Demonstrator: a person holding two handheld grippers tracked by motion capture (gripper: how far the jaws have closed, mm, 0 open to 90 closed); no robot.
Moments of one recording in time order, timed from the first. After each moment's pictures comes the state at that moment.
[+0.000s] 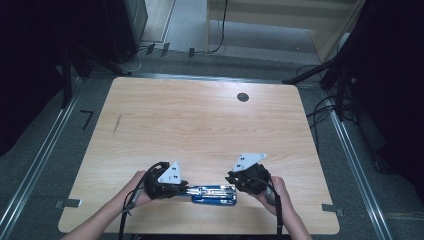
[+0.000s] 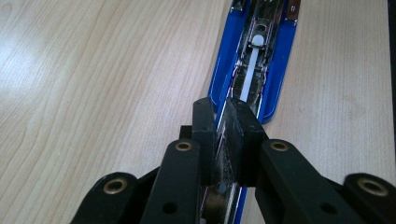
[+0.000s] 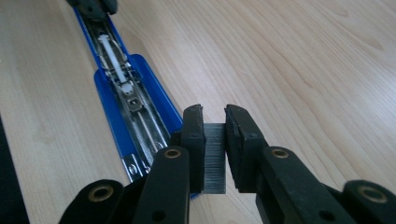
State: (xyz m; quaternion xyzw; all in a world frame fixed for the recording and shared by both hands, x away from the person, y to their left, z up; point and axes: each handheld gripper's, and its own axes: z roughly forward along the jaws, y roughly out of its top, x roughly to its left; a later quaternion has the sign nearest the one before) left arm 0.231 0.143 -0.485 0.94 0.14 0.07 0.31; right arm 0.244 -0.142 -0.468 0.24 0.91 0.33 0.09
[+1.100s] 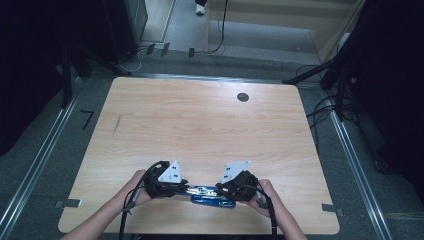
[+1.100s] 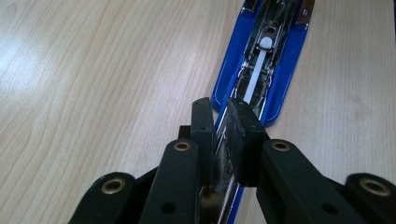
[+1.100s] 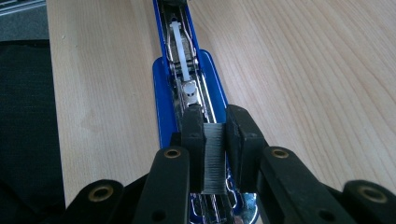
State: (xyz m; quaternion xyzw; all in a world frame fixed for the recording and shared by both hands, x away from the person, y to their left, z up) left arm 0.233 0.143 -0.485 0.94 0.14 0.08 0.31; right arm 0.238 -0.117 -0.485 0.14 0.93 0.33 0.03
